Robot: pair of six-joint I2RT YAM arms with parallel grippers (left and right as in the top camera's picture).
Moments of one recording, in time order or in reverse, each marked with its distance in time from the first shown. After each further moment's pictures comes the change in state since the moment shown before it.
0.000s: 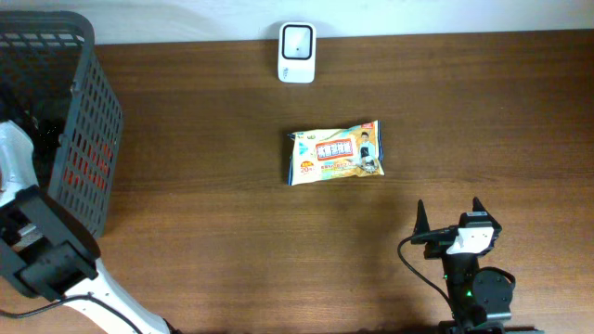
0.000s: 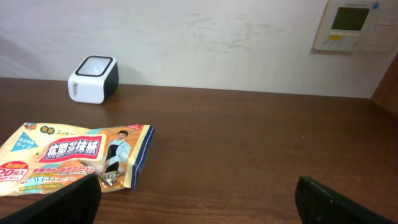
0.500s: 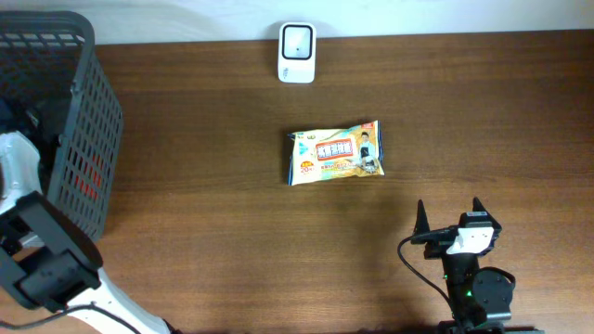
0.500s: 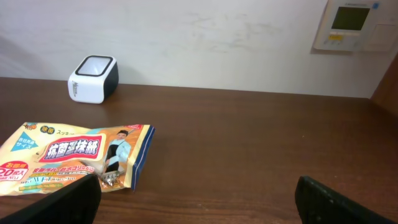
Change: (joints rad) left arm 0.001 -0.093 -0.131 -0.012 -0.014 -0.021; right arm 0.000 0.000 0.000 0.000 0.000 0.000
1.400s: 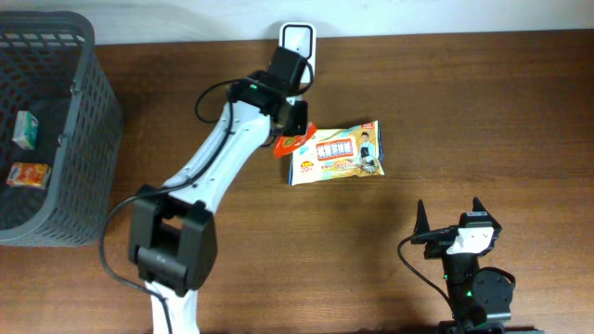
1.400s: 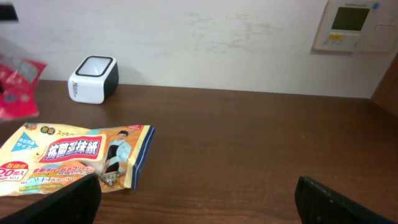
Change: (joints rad) left arm -1.037 0.017 0.122 0.042 -0.089 0.101; right arm 0.000 -0.001 0.000 0.000 0.000 0.000
